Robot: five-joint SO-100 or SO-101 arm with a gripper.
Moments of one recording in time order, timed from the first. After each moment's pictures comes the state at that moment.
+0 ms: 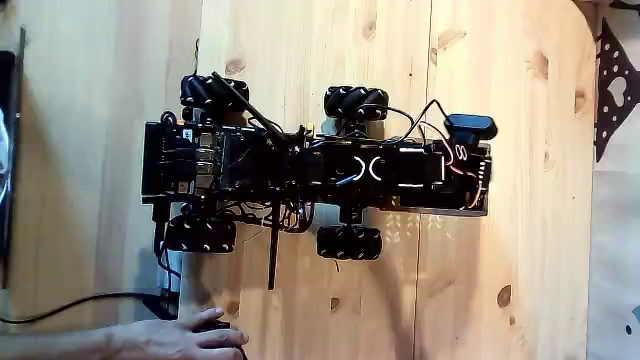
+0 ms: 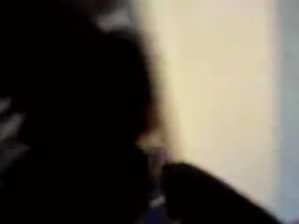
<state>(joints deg) 1.4 177.1 170.1 54.8 7.3</state>
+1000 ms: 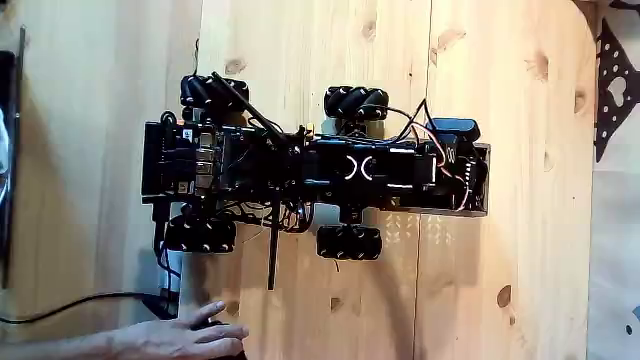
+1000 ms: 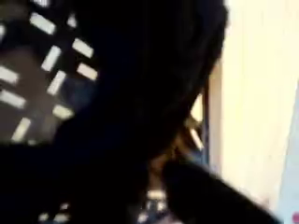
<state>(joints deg) 2.3 185.5 170.0 71.6 2.1</state>
